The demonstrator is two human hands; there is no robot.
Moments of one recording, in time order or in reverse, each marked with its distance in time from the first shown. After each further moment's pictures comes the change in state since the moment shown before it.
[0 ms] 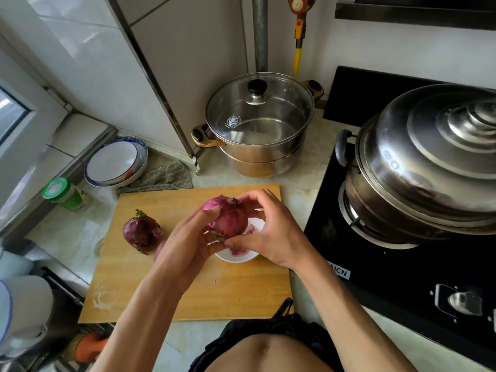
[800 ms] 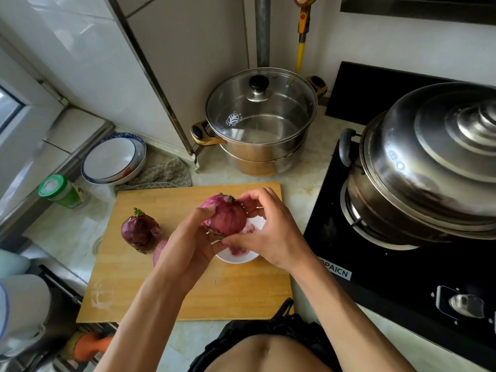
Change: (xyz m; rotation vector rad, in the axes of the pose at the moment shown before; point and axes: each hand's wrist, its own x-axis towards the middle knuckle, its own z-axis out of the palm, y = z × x) left_hand 0.009 -0.005 -0.001 -0.164 0.033 -0.026; right_hand 0.003 0.003 0.006 -0.004 0.061 -0.051
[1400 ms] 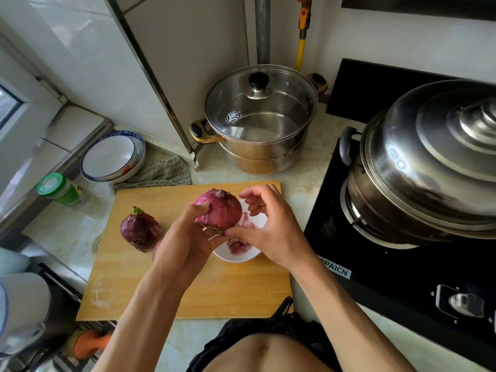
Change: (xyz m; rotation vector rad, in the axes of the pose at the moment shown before) left_hand 0.004 0.001 -0.005 -0.045 0.039 0.018; right_hand 0.000 0.007 -0.002 0.010 0.018 -0.027
